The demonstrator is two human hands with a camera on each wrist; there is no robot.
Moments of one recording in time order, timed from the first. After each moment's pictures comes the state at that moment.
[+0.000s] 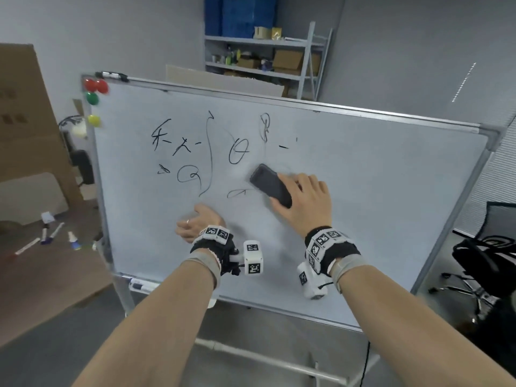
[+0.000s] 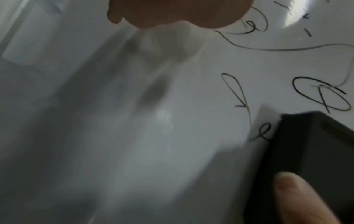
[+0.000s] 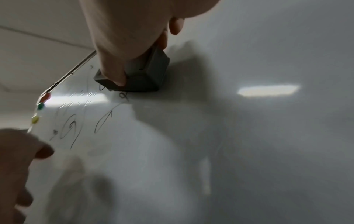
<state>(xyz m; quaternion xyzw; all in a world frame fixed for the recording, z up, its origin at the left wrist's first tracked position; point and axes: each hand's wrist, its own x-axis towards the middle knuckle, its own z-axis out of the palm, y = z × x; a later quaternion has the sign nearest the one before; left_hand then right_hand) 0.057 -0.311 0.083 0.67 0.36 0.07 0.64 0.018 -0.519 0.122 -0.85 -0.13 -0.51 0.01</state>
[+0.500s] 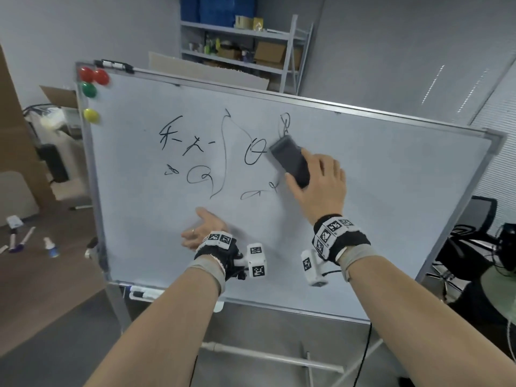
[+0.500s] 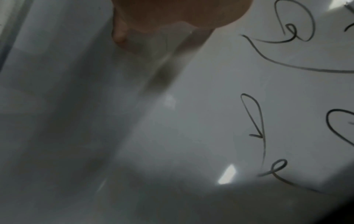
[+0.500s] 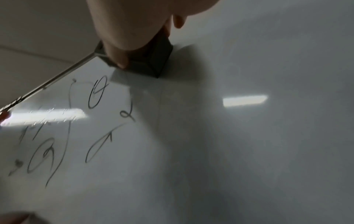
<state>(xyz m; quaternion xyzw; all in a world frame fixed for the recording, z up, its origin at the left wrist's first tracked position) 0.081 -0.293 0.064 0.56 0.45 0.04 0.69 0.032 -0.489 0.152 -0.84 -0.01 -0.54 0.01</state>
